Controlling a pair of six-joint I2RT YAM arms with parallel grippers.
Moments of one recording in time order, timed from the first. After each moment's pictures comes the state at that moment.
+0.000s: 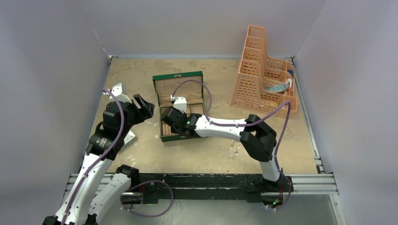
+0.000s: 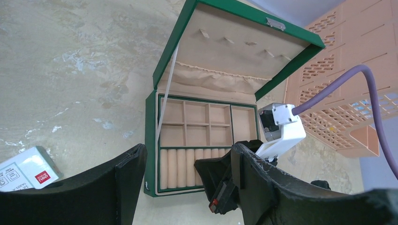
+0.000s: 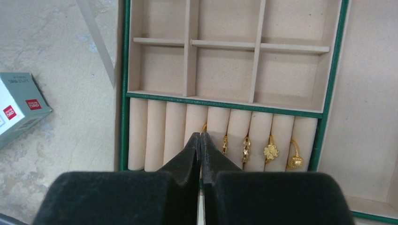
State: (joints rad) left arm -0.30 0.68 0.85 -0.56 -0.15 -0.60; right arm 1.13 1.99 1.50 -0.41 0.48 0.82
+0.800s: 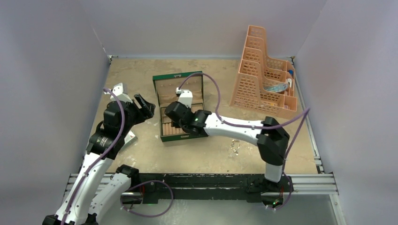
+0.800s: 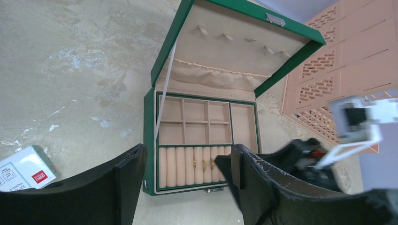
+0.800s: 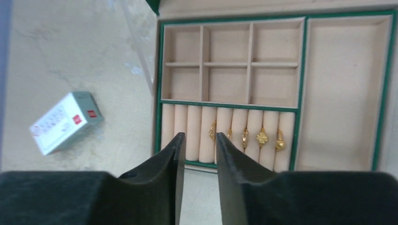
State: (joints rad) left arm -0.30 0.69 0.85 -0.56 -0.13 -0.60; right arm 1.13 1.88 1.48 -0.43 0.50 0.86
